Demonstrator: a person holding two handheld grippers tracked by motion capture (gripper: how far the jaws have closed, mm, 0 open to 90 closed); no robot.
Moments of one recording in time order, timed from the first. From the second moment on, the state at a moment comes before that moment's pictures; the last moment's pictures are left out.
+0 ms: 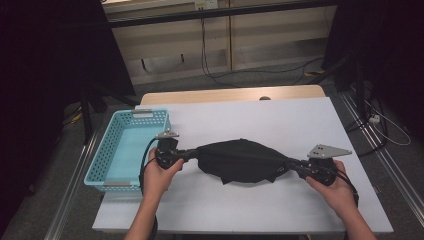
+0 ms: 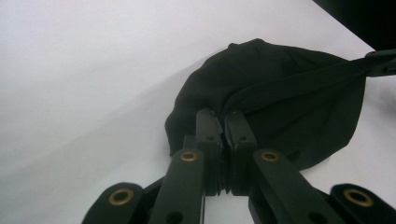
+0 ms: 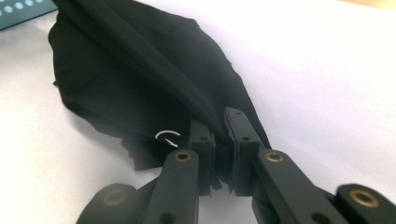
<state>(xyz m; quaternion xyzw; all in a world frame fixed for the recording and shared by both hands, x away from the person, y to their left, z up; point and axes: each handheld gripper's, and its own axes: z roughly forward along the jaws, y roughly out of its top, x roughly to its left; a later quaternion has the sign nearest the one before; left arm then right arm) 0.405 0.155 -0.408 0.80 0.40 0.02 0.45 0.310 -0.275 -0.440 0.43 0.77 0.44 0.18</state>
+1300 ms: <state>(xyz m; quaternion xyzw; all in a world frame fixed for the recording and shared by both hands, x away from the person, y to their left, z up) 0.396 0.131 -0.434 0.84 0.32 0.04 0.43 0.314 -0.275 -0.444 0.45 0.76 0.43 0.18</state>
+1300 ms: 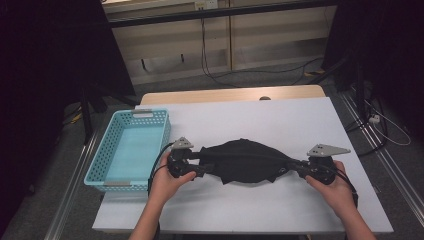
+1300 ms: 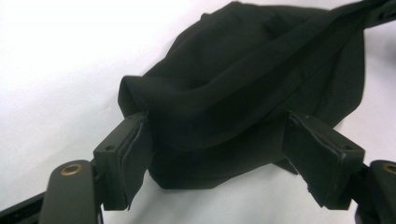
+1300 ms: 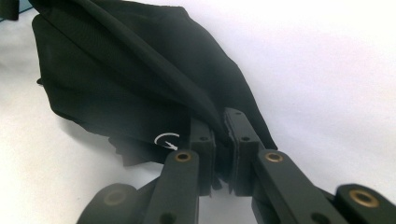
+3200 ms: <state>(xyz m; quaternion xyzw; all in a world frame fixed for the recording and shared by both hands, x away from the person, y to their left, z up) 0.412 0.137 -0.427 0.81 0.34 0.05 0.48 0.314 -0.271 -0.446 0.44 0.77 0.43 0.18</state>
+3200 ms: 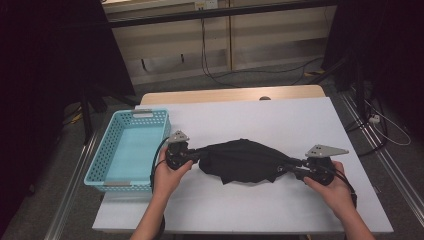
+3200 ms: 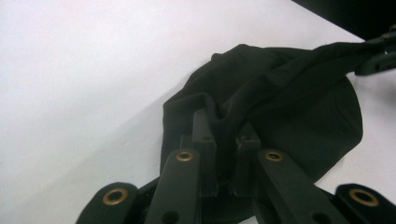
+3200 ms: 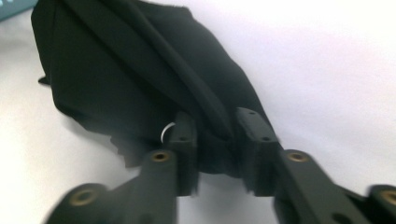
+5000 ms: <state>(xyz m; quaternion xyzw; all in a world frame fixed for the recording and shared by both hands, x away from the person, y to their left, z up) 0.411 0.153 -0.402 0.80 0.37 0.01 0.47 0.316 -0.281 -0.419 0.45 0.69 0.54 0.18</state>
